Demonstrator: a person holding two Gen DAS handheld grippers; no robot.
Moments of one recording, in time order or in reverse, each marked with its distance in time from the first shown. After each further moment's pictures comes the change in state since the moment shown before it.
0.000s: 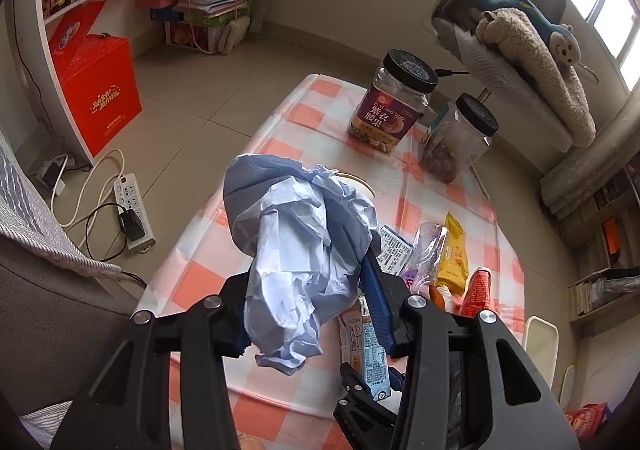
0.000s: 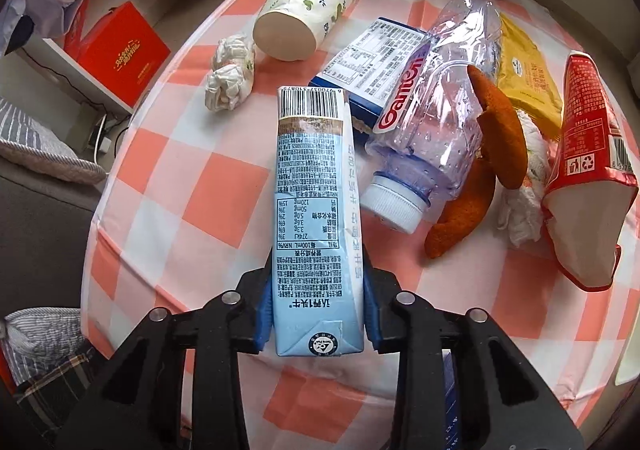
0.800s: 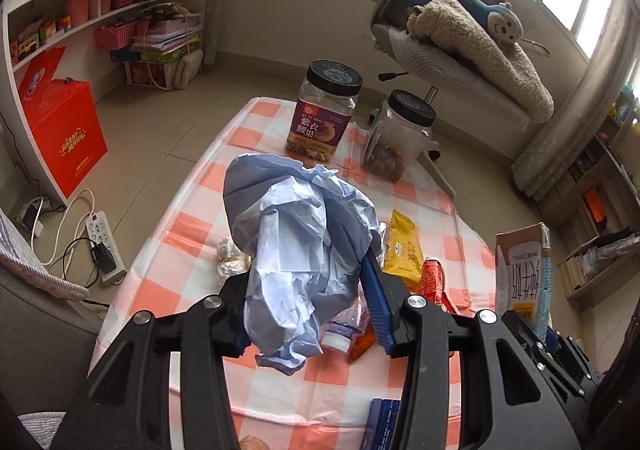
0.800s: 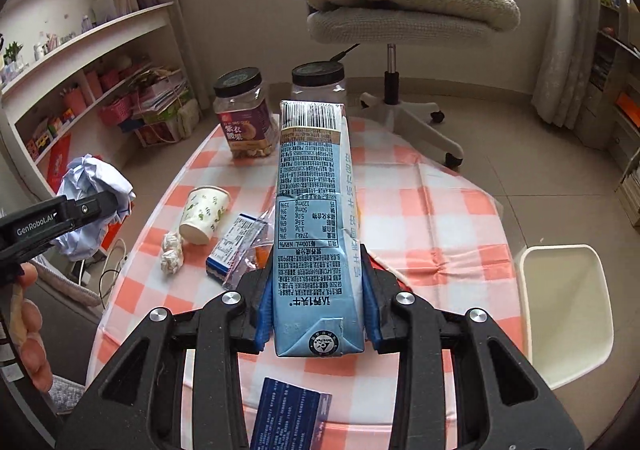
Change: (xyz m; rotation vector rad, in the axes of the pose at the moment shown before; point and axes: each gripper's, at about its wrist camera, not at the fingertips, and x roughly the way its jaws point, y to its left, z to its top) left arm -0.013 -0.068 -0.028 0.146 -0.097 -0.087; right arm -0.169 -0.121 -0.025 0.203 -0.522 -0.160
